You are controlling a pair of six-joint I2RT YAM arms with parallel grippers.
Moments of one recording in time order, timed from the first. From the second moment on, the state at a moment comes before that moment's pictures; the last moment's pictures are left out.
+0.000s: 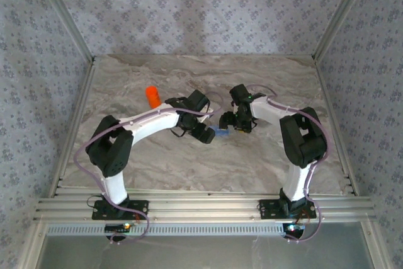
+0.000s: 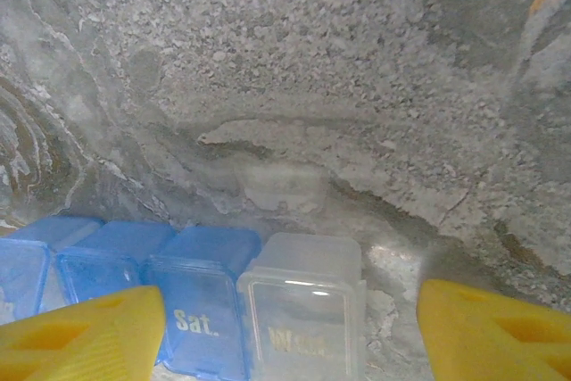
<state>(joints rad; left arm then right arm) -0.78 1.82 1.33 -0.72 0.10 -0.14 0.44 1.84 1.18 -0.66 -0.20 0.49</state>
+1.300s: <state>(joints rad) -0.70 2.06 1.60 -0.72 0.06 -0.13 0.44 1.83 1.14 -0.59 -0.22 0.49</state>
